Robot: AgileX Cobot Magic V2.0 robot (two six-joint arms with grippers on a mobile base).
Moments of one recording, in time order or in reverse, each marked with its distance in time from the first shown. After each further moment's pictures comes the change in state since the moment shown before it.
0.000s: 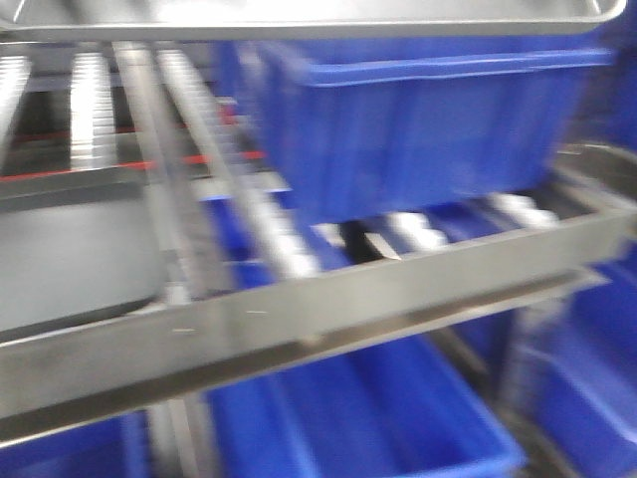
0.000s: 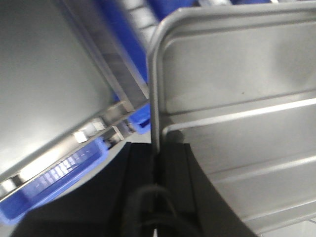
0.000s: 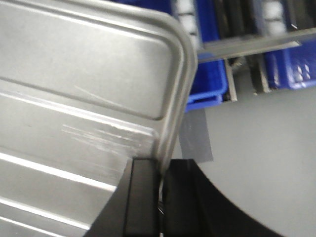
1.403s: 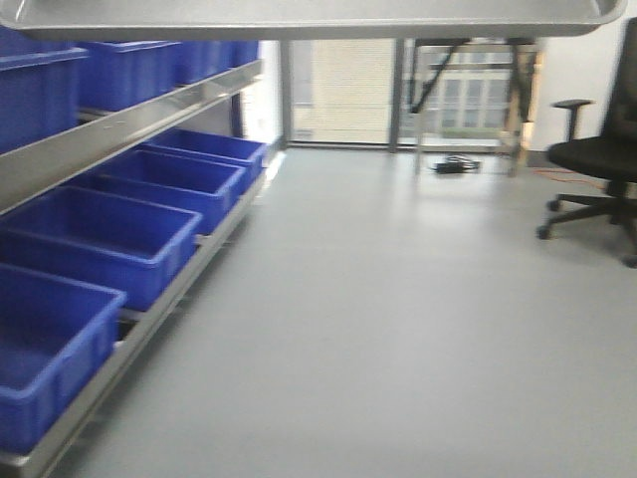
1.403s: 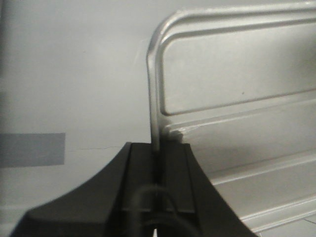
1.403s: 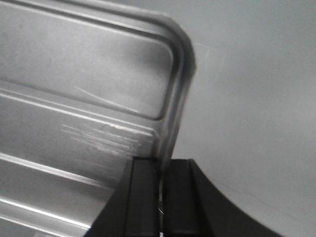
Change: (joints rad) left arm 0.000 0.000 -0.004 0.000 0.000 0.000; right arm 0.000 0.000 0.000 0.000 0.004 0.000
